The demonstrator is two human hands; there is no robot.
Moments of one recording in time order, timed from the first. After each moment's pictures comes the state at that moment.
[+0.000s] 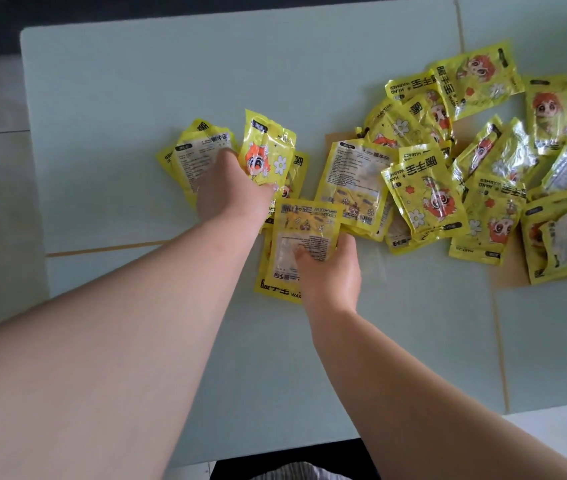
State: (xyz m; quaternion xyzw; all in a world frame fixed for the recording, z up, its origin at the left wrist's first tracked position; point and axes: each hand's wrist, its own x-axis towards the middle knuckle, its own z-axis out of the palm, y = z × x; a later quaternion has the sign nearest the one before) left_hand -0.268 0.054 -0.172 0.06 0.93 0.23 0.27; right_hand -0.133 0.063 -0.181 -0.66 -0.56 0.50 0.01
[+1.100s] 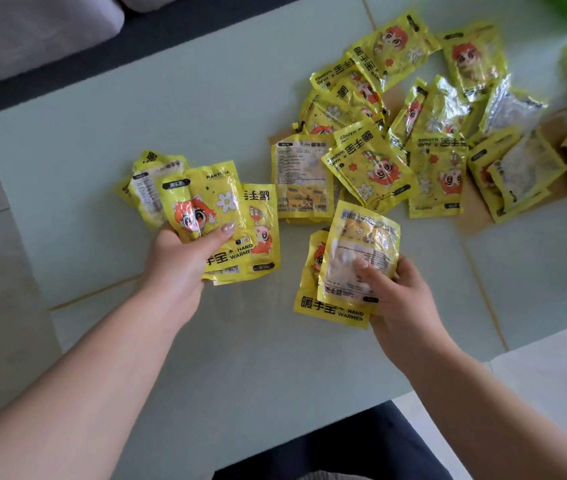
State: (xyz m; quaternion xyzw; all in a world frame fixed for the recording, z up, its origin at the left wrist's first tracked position) left_hand -0.240 0.003 -0.134 -0.08 0.72 0.51 0.47; right_hand -0.026 0.088 -0.138 -0.61 -0.23 0.74 0.18
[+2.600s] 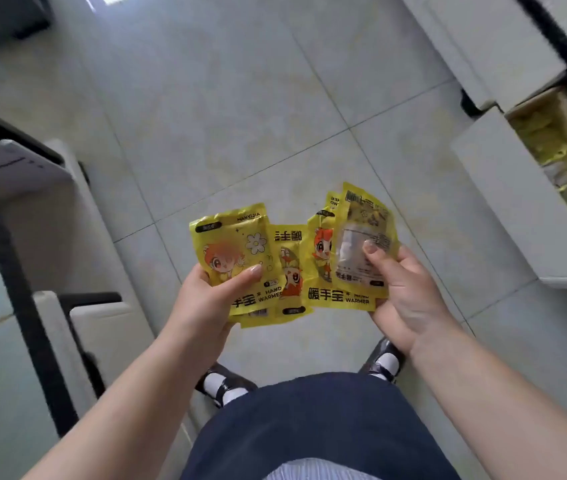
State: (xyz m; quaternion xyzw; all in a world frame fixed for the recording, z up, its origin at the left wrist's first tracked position) left_hand 0.316 -0.178 -0.061 0.45 0.47 -0.05 0.76; right_hand 0.422 -0.363 -0.074 -0.51 0.23 0.36 0.74
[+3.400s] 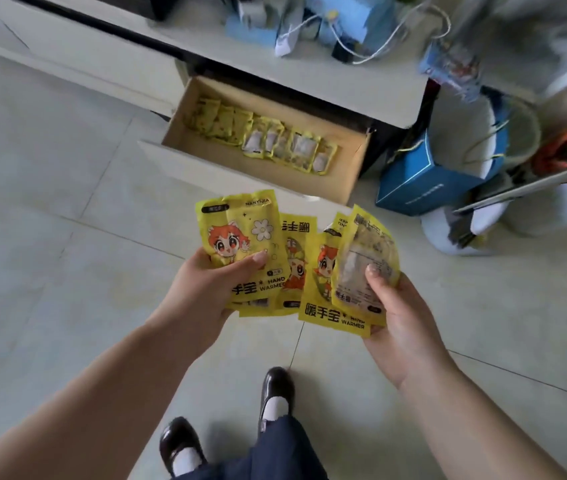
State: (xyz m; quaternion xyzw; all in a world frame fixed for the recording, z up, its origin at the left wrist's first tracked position) left_hand 0.637 -0.648 -0.093 0.58 0.25 -0.36 0.69; right_hand 0.542 -0.832 -0.096 -0.39 0.45 0.03 0.80
